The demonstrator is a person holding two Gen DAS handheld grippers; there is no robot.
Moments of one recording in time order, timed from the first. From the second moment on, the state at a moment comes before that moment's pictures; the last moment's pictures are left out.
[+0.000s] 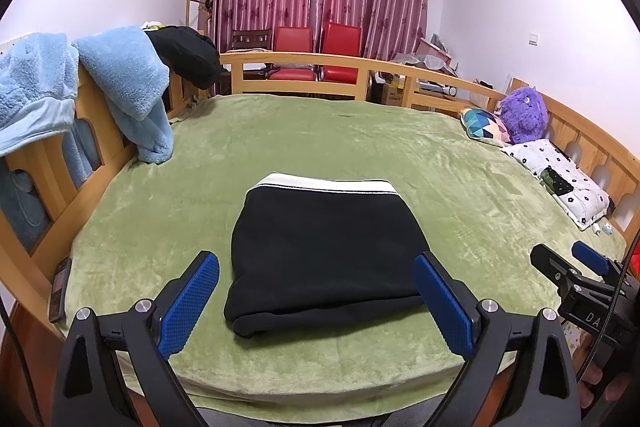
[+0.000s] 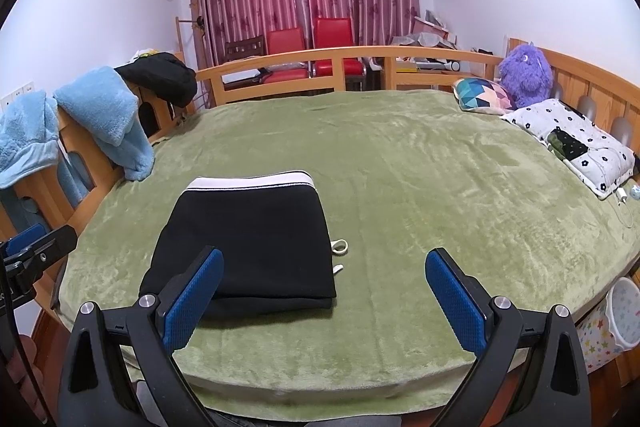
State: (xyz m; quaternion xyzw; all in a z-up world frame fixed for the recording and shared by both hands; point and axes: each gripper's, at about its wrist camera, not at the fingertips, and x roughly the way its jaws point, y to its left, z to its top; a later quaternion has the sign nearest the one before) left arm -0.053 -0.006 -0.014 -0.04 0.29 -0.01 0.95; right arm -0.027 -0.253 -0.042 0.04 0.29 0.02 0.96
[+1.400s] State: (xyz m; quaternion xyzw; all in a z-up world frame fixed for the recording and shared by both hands) left arm -0.063 -0.012 -0.008 -0.04 0.29 -0.01 0.96; right arm -0.039 -0.236 -0.029 0.04 0.28 0.02 0.96
